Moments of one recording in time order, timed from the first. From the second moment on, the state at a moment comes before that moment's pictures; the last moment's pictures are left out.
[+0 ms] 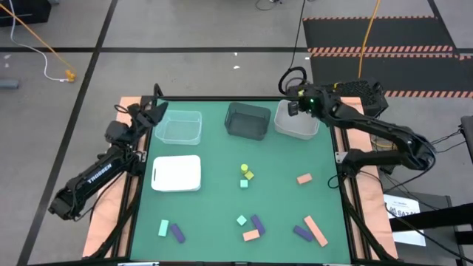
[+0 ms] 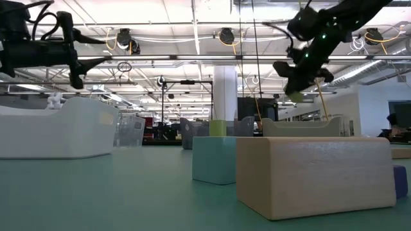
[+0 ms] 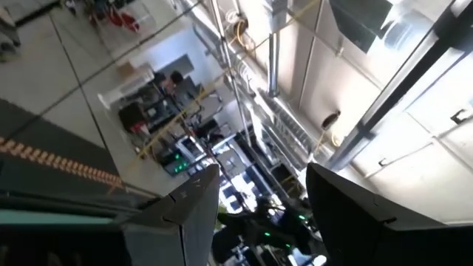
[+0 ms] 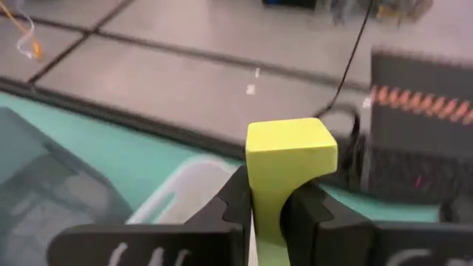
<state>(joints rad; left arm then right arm) 1.00 0.35 0.01 0.70 0.33 -1.15 -0.70 1.13 0.72 -0.30 0.41 0.39</state>
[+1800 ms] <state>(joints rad) 0.54 0.62 0.42 0.36 0.35 -0.71 -0.53 1.13 0.72 -0.09 -0.18 0.30</state>
